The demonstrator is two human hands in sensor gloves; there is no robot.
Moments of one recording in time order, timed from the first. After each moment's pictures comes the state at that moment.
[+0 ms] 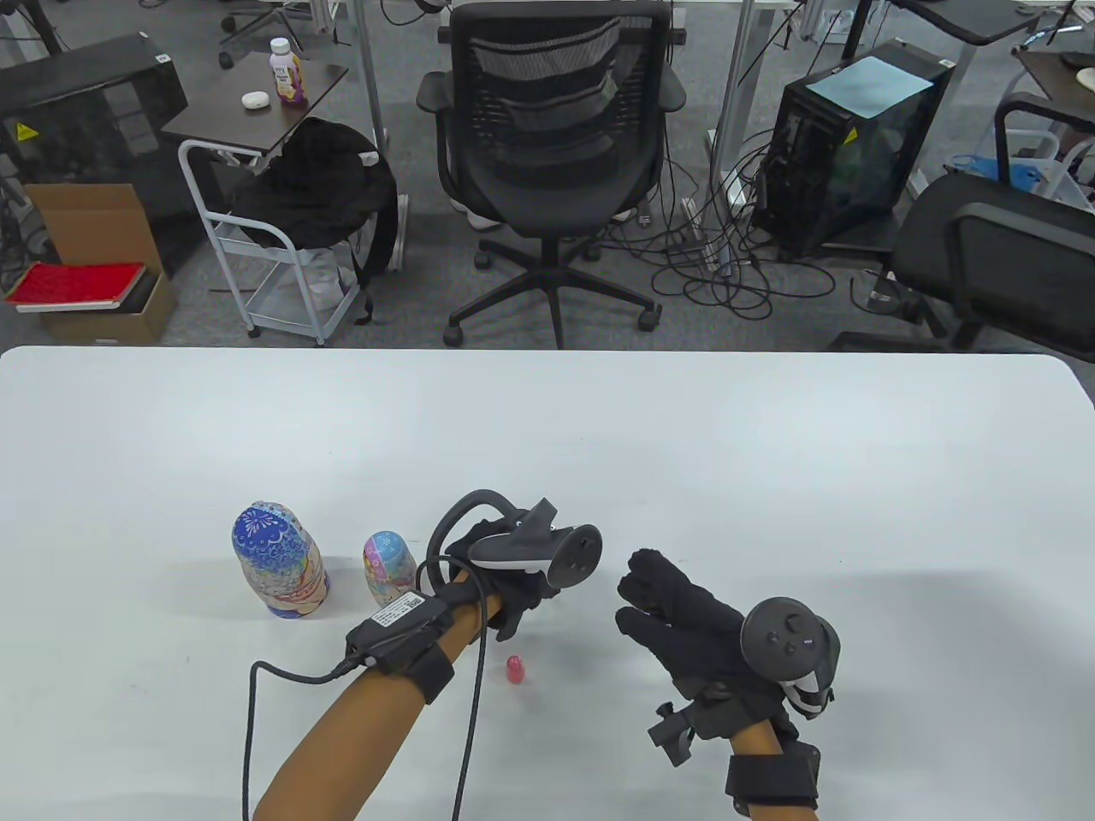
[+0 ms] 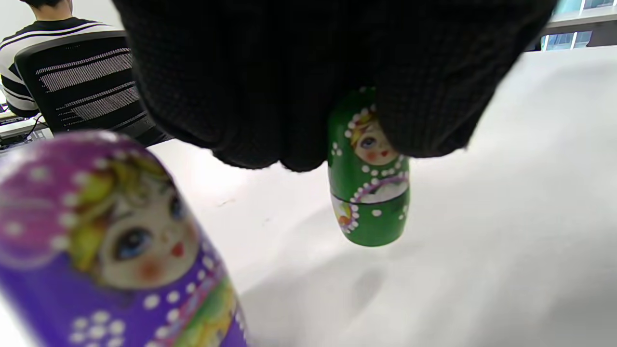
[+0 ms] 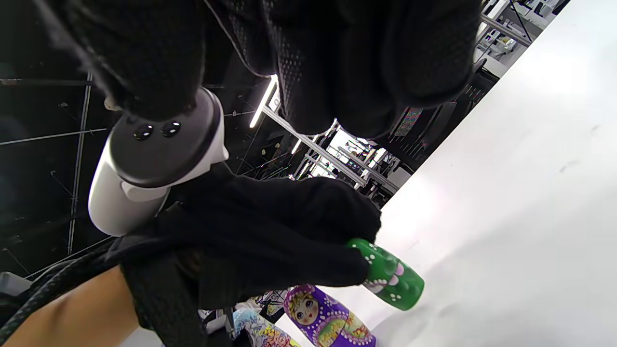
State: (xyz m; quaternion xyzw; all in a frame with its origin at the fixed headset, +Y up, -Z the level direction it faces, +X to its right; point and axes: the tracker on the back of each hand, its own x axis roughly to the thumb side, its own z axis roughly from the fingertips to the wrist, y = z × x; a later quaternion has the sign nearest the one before) left_hand -0.042 -0.700 -0.409 -0.08 -0.33 -0.14 0.93; right_hand 0.164 -0.703 -0.310 0.18 -0.09 0.85 0.49
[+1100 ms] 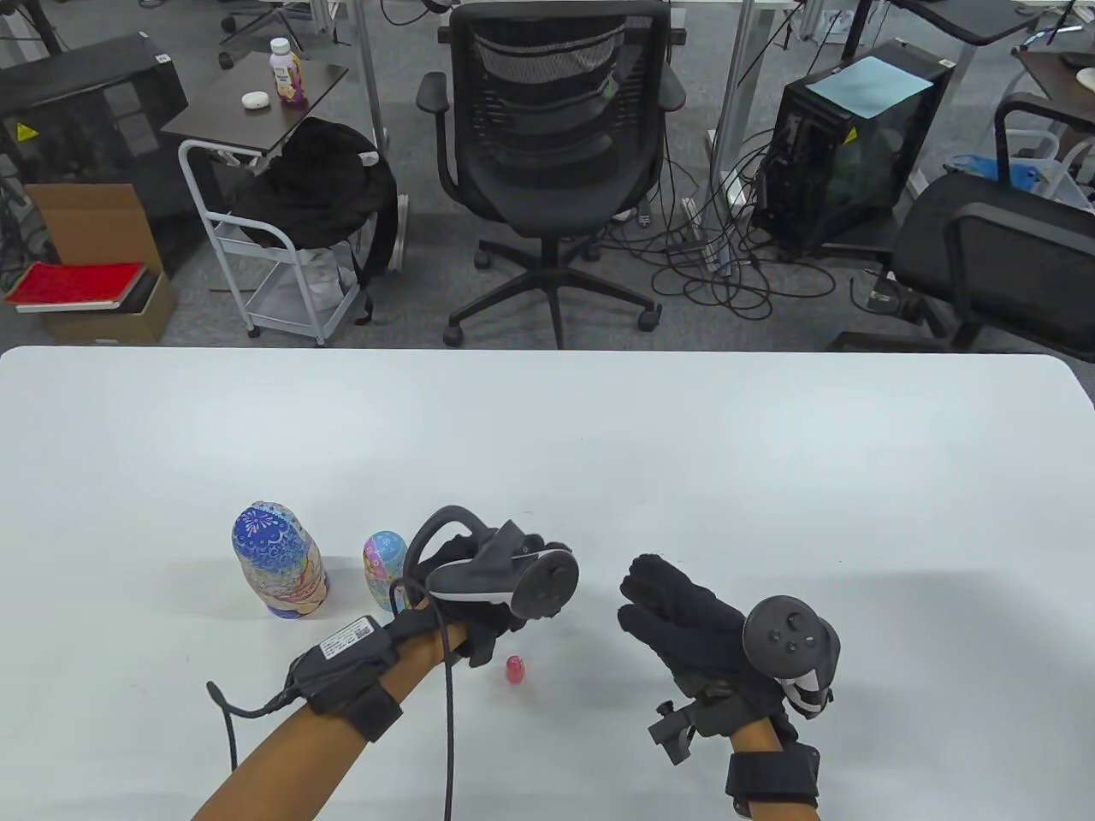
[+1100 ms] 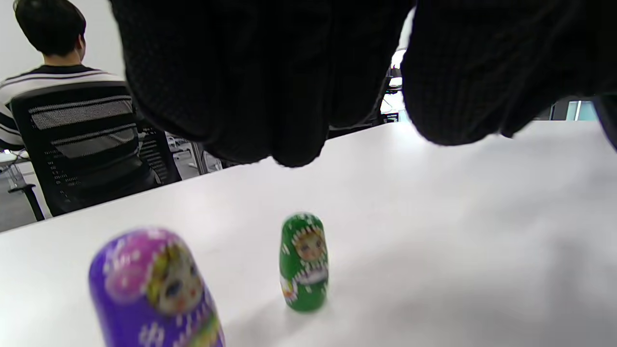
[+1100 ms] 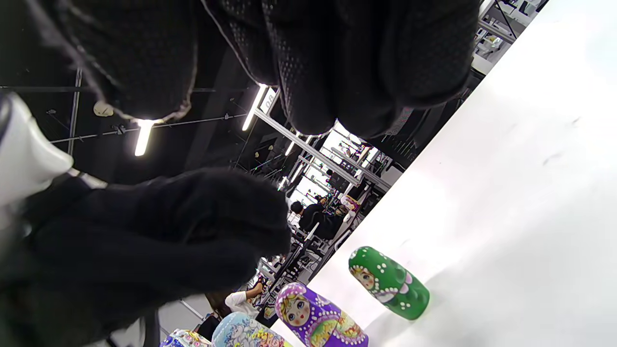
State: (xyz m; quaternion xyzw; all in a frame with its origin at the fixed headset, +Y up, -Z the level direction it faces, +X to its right) left_hand -0.073 -0.662 -0.349 -0.03 -0.37 -0.08 0.93; right_hand 0.164 -0.705 -0.311 0.17 -0.08 0.84 0.50
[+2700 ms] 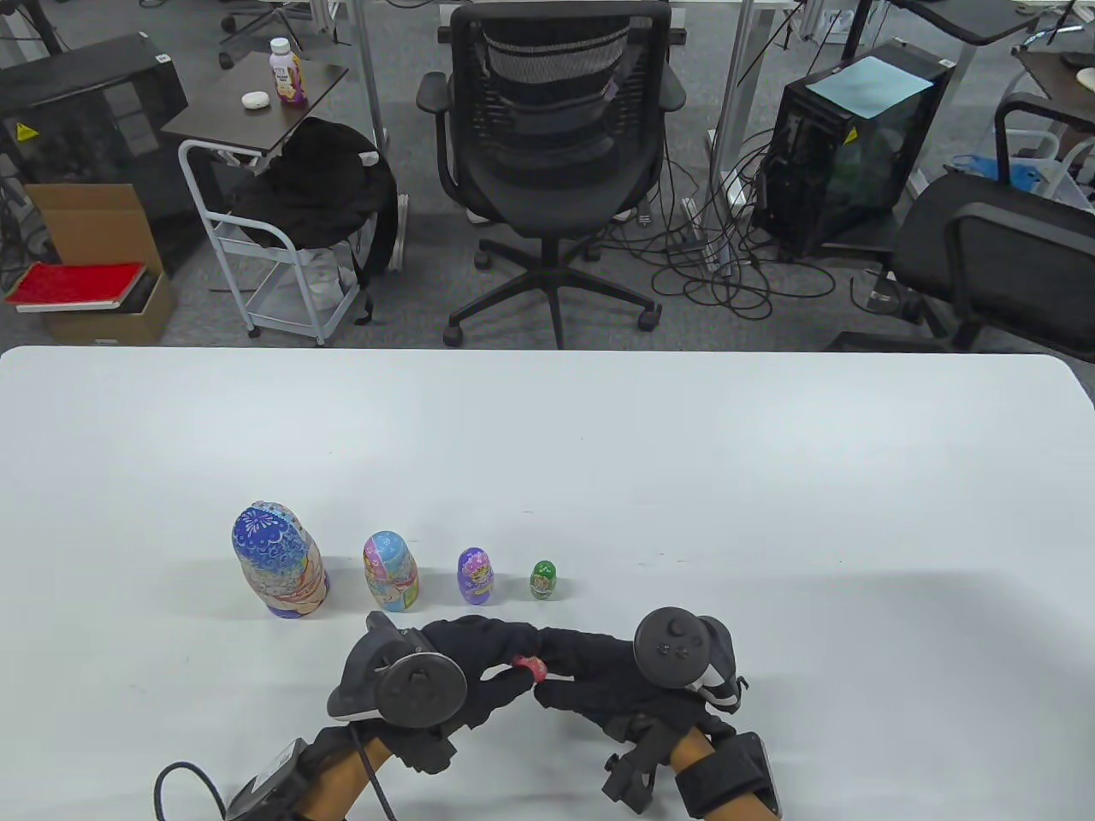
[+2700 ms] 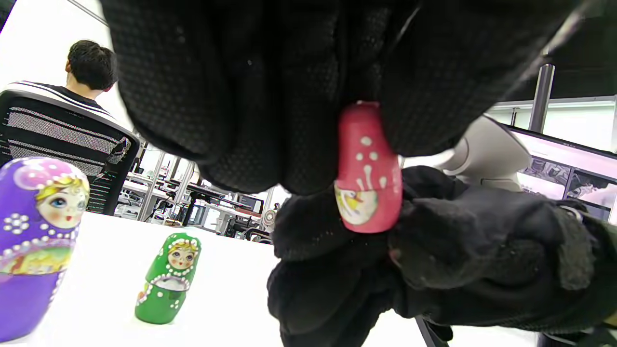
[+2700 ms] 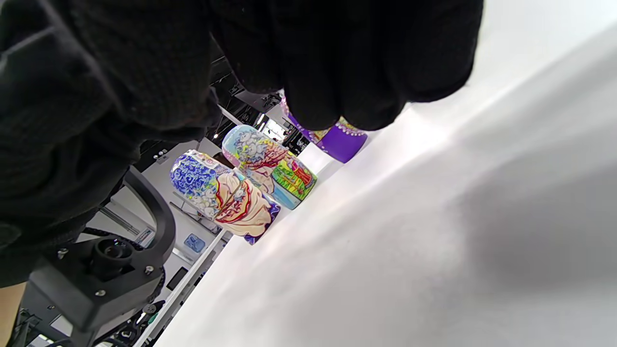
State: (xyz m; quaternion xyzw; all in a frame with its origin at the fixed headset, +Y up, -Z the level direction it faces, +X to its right) left_hand -0.132 -0.684 -0.279 0.12 -0.38 0.18 0.90; right_hand 0.086 -0.747 -0.304 0.28 0.09 0.85 0.44
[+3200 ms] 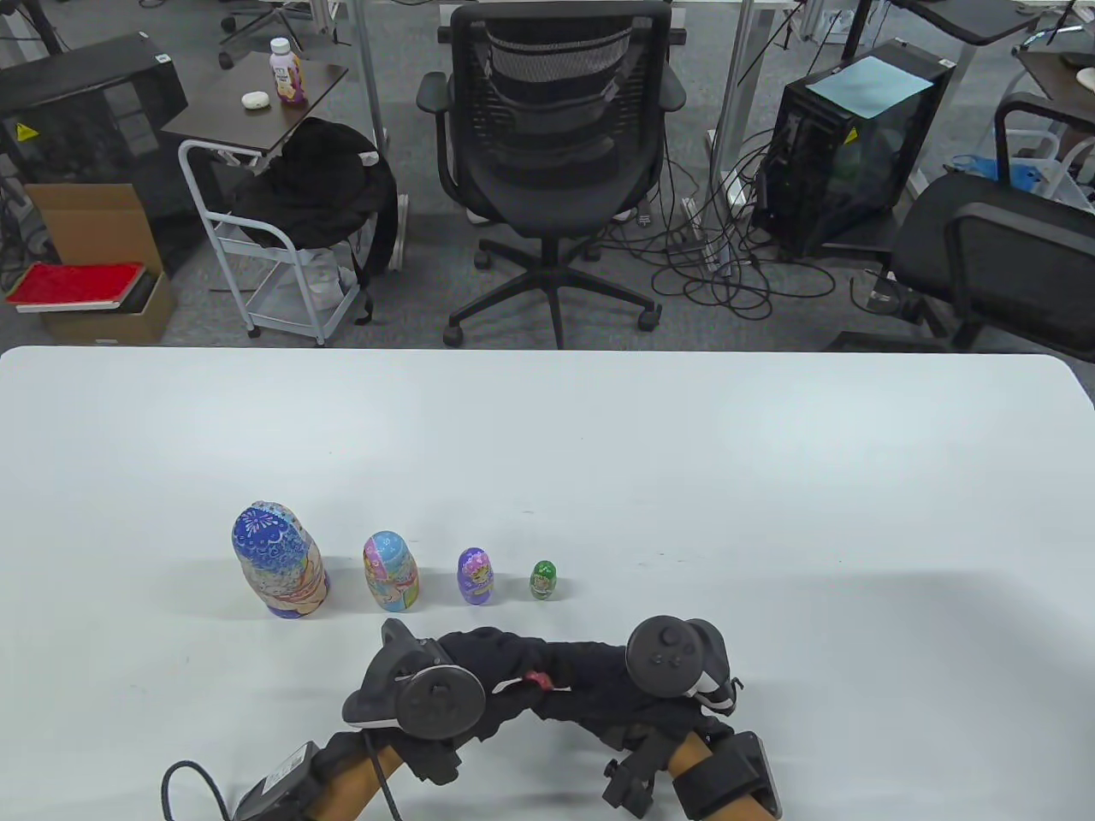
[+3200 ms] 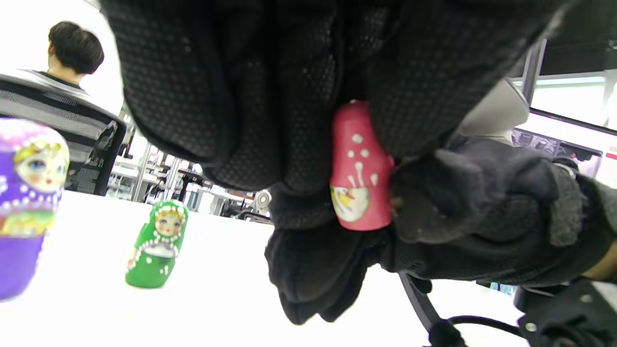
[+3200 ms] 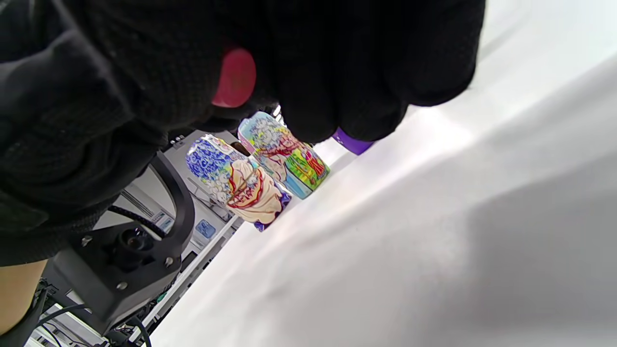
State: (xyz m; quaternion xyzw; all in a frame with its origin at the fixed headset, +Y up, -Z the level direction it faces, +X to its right) left_hand -0.121 -0.694 -0.277 0.08 -0.40 0.18 0.90; right_hand 0.082 -0.746 -0.300 0.31 0.07 0.85 0.42
